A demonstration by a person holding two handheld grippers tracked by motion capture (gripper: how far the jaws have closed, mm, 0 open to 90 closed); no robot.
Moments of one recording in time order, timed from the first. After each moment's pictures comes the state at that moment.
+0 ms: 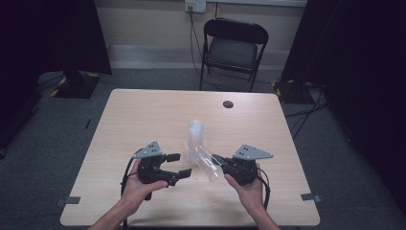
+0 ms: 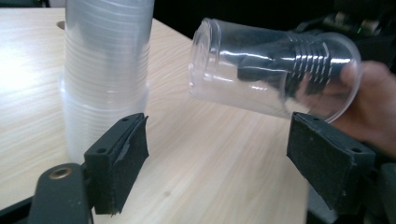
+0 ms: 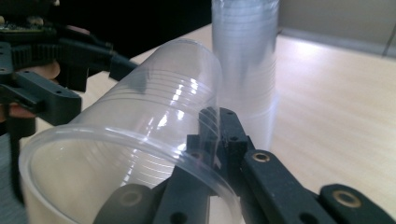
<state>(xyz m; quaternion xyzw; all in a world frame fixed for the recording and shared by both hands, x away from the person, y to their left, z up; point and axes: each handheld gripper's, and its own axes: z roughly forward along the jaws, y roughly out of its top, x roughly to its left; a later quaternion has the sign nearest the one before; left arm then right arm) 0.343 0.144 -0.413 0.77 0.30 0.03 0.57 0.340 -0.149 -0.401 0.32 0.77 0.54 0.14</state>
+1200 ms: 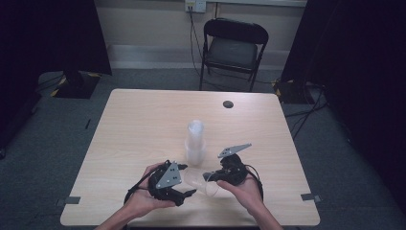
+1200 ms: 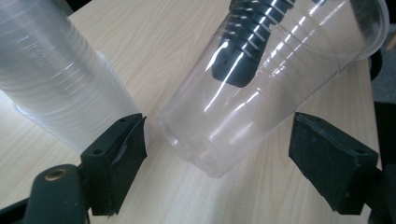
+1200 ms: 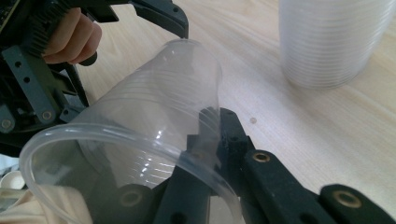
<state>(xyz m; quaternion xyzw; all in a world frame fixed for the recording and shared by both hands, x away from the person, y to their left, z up) 0.316 0.112 -0.435 0.87 0.12 0.17 0.45 0.357 -0.130 -0.420 0.33 0.85 0.41 -0.05</state>
